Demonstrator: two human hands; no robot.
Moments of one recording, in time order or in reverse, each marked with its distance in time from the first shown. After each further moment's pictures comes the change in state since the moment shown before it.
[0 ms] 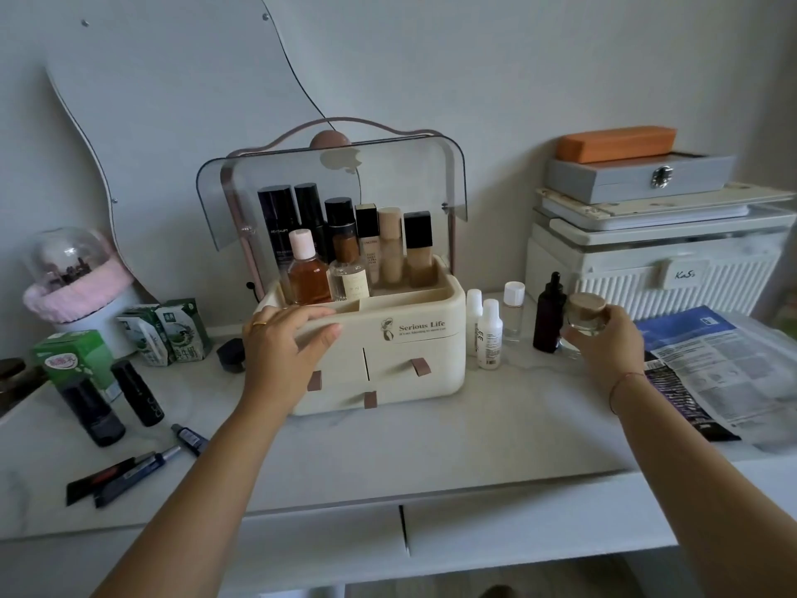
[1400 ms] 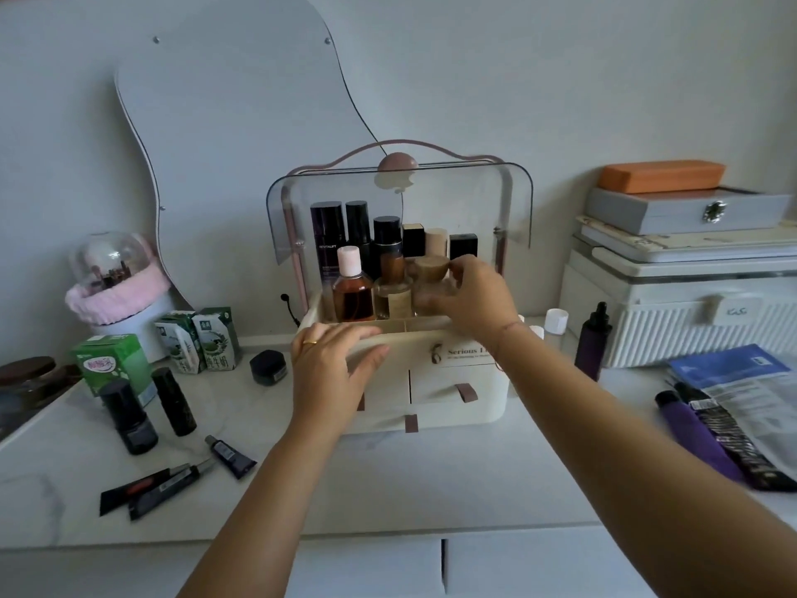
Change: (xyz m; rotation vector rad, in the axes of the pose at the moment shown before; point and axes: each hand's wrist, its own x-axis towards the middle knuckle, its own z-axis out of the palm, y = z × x) left_hand -0.001 -0.007 0.005 0.040 0.025 0.063; right_hand -0.066 -0.199 0.096 -0.062 -0.412 -0.378
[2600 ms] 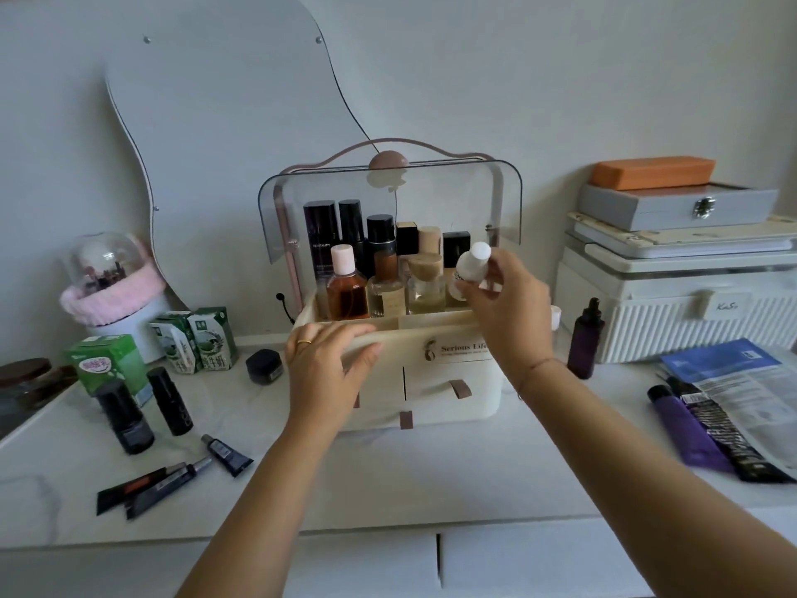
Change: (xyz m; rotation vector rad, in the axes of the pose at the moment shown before) left_hand -0.002 -0.001 0.002 0.044 -0.015 -0.011; right_hand -0.042 0.009 -0.023 0.119 0.358 -0.166
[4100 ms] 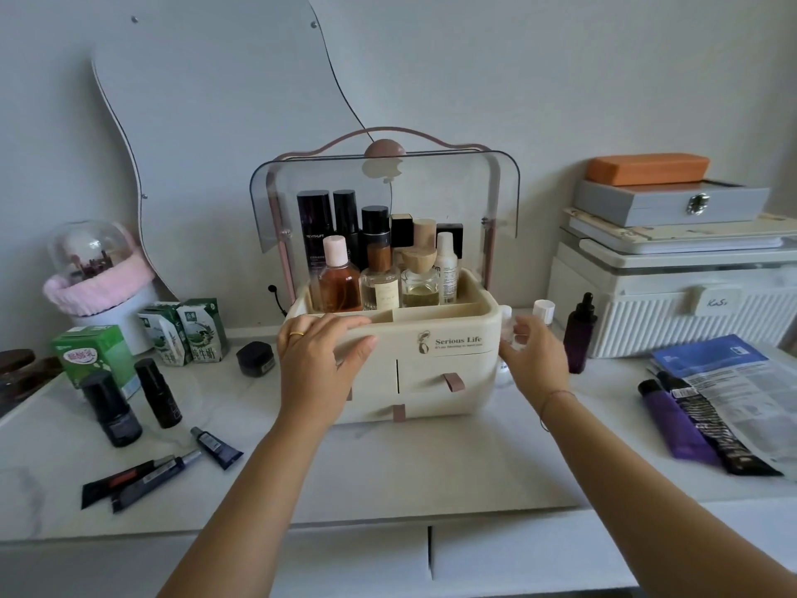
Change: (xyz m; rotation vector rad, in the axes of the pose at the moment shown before) left_hand 0.000 0.001 0.000 -0.014 0.003 0.004; right_hand -0.025 0.115 0.005 -0.179 -0.116 0.364
